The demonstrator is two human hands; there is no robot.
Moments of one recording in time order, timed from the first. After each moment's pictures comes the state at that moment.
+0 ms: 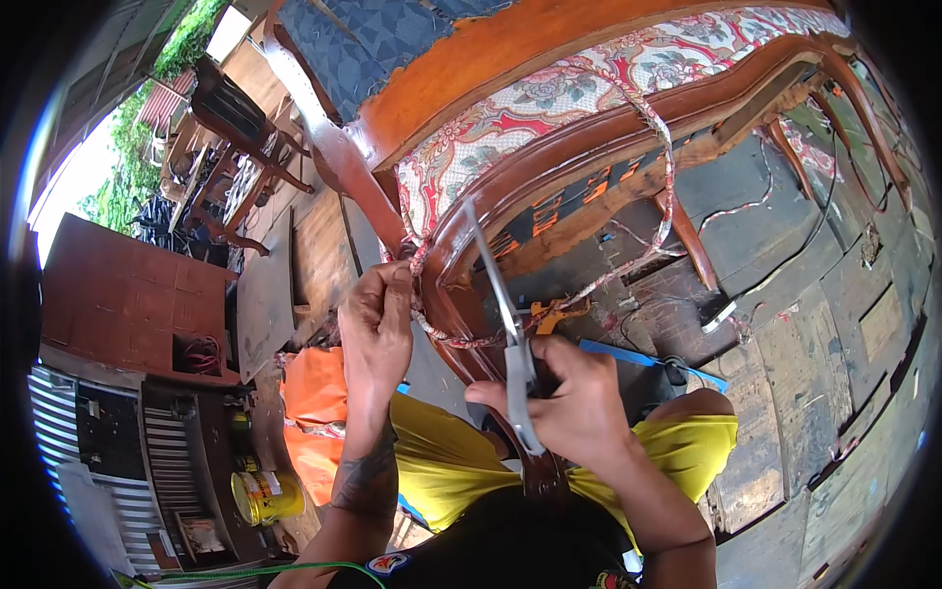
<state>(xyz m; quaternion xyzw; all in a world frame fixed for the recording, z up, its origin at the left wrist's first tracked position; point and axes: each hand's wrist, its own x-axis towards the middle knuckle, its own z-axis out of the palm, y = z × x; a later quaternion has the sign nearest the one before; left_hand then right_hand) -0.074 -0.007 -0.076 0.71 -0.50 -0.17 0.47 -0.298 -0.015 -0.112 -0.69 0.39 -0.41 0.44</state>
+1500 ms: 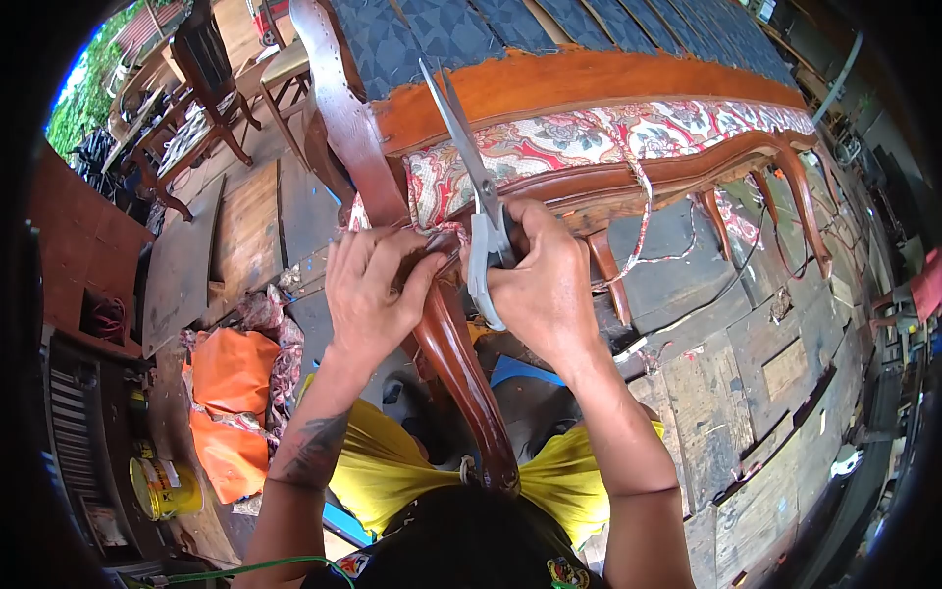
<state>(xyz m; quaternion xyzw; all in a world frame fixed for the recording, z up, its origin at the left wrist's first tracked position) -0.055 -0.031 -0.088 0.55 -0.68 0.22 0.43 -0.246 -0.087 -0.044 -0.66 0.41 -0.43 0.45</state>
